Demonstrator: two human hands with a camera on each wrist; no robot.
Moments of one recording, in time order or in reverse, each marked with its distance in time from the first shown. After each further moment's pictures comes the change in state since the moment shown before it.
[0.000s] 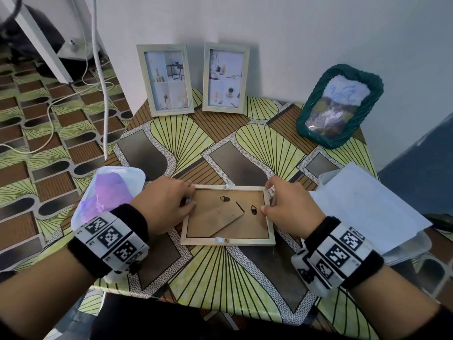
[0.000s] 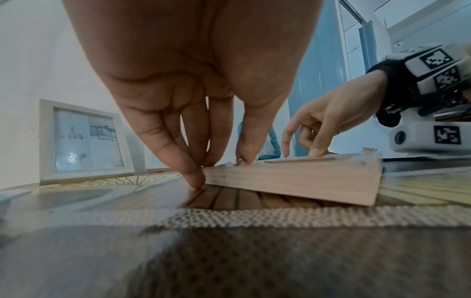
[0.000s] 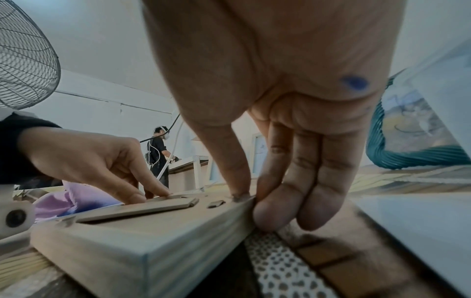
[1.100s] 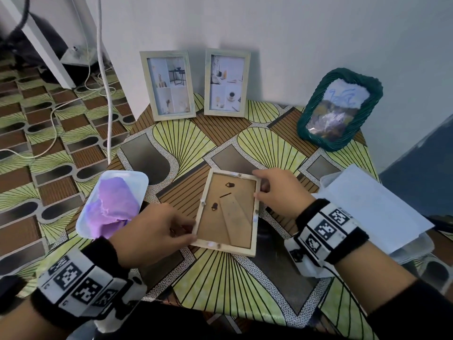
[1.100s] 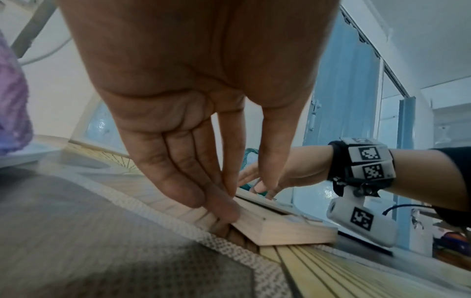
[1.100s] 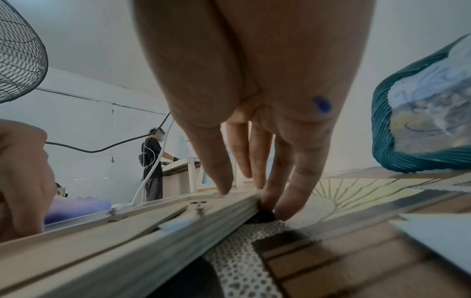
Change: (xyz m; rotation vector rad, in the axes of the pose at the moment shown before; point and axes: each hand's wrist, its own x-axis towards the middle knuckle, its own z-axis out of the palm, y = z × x) left_hand -0.048 0.000 0.004 -0.494 0.002 0.045; right_hand 0.025 -0.020 -0.014 0.029 -0.020 -0.101
